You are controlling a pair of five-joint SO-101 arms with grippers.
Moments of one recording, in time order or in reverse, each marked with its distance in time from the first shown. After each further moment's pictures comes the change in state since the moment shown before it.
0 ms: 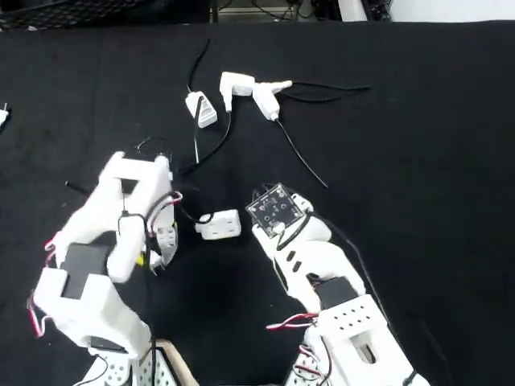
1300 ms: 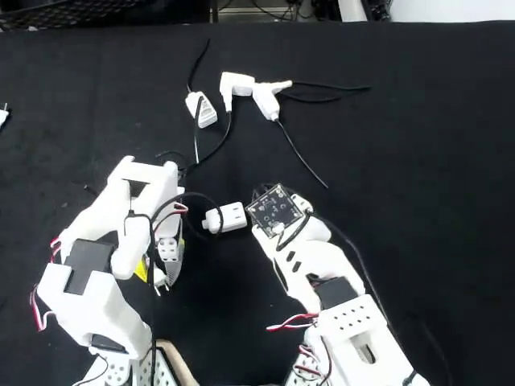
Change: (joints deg) left arm 1.1 0.4 -0.2 7.2 -6.5; right arm -0.1 0.0 0.0 0.0 0.0
